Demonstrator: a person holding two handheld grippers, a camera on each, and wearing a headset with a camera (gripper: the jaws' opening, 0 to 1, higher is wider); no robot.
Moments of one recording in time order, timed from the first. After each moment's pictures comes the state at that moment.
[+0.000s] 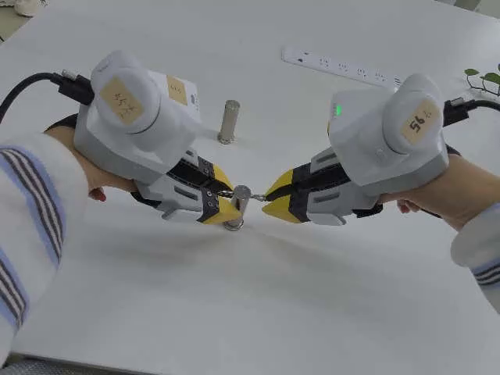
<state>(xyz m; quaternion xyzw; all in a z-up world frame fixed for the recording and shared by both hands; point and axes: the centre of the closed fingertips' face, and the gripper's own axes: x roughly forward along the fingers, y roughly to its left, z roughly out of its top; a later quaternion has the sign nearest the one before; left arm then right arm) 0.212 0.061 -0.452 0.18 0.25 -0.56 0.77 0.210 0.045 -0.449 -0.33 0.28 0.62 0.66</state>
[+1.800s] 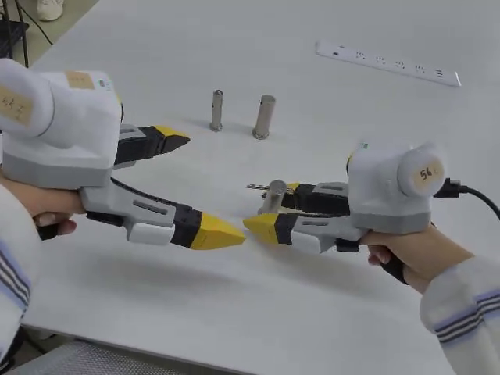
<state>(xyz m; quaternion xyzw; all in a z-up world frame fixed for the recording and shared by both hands) 0.201 0.123 -0.433 0.01 0.22 -0.46 0.86 0.213 0.092 -0.483 -0.07 0.26 0.59 0.76</state>
